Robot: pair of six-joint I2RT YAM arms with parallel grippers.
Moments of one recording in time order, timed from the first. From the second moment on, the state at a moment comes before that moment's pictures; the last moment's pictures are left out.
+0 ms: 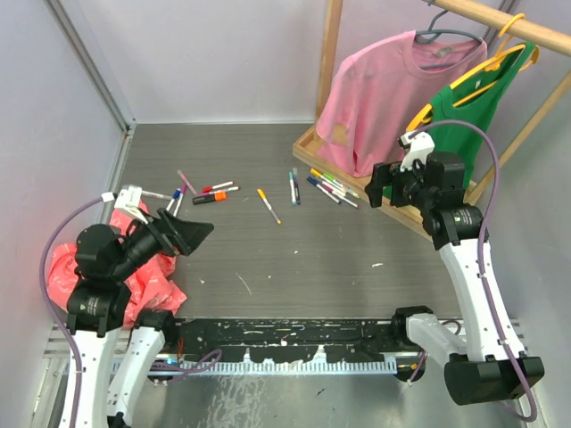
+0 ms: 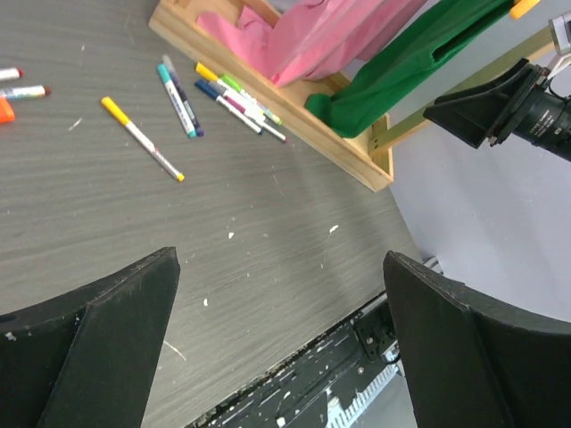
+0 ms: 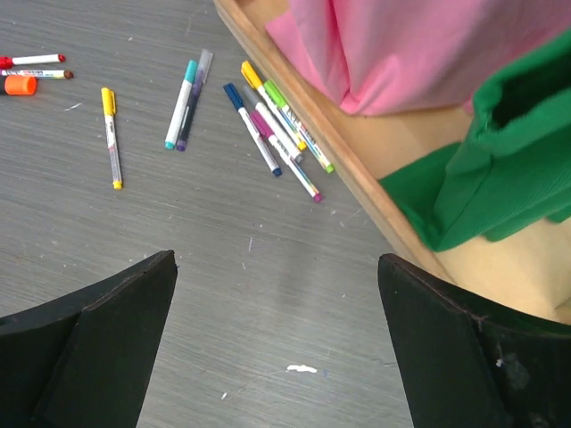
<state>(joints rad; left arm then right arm) -0.09 0.48 0.88 -0.56 0.56 -0.60 0.11 0.97 1.16 -0.65 -0.19 -0.04</state>
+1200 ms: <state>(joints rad) -0.64 1.11 0.68 -0.33 -0.06 -0.55 -0.05 0.92 0.82 -0.34 -0.82 -0.21</state>
